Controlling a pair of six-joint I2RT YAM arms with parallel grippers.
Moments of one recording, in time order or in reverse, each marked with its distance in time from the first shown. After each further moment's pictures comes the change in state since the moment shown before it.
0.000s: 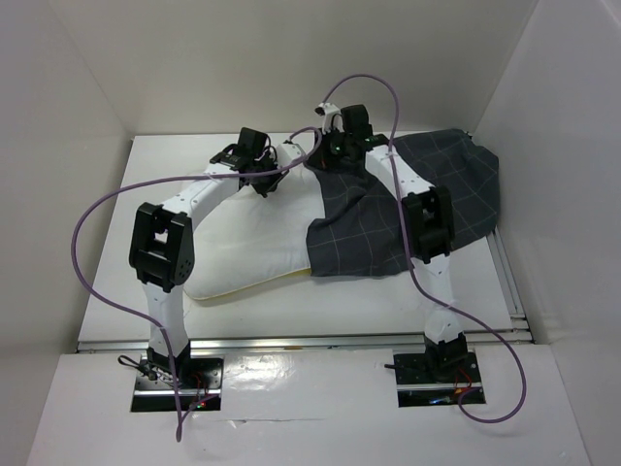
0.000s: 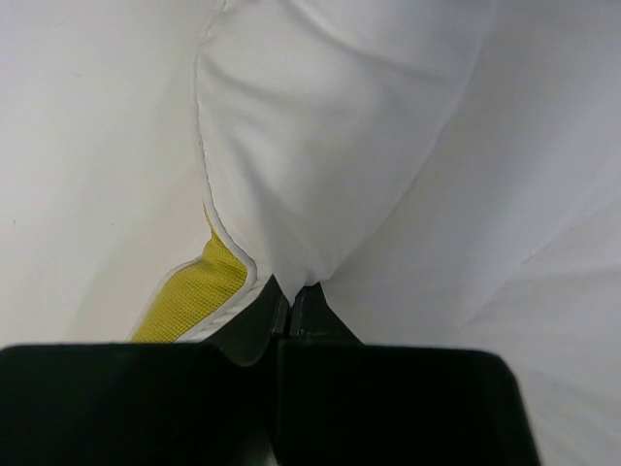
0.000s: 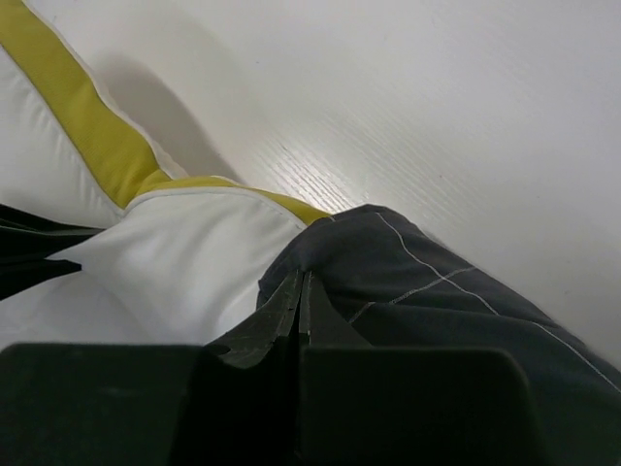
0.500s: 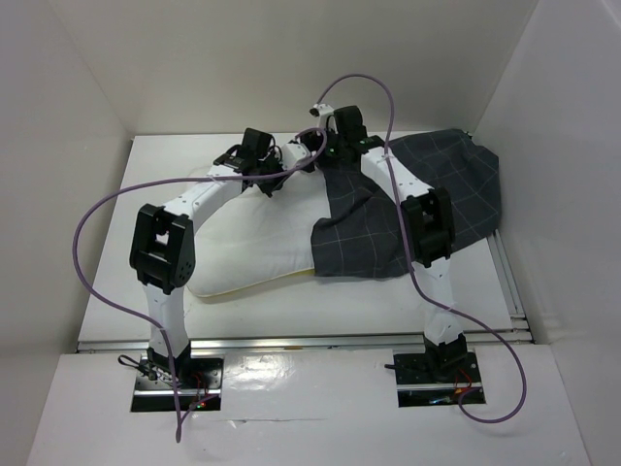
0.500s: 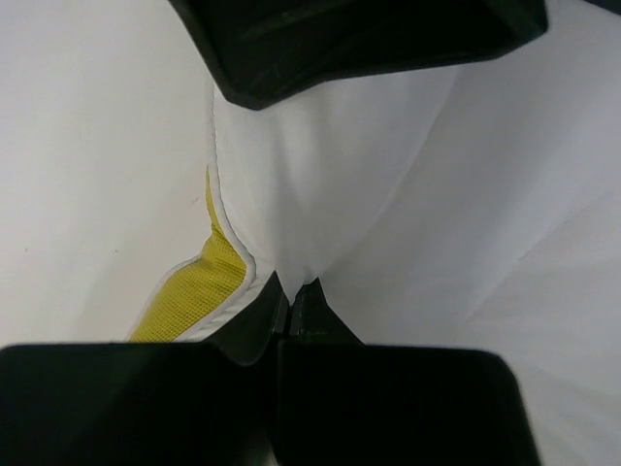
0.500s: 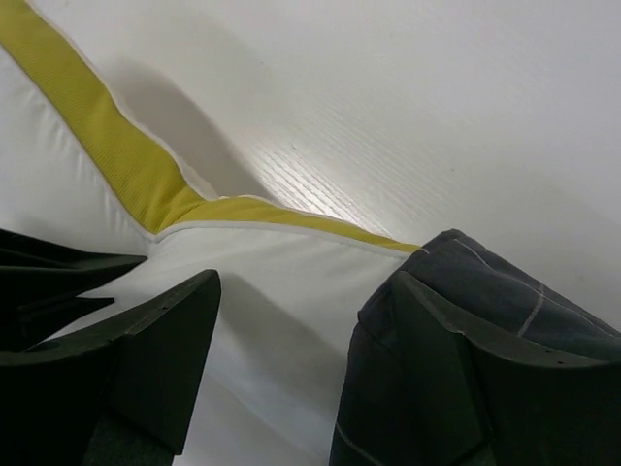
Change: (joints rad) left arm -0.025 -0.011 -0.011 0.040 0.003 0.000; right arm 0.039 -0.056 -0.053 0.005 0.089 0.023
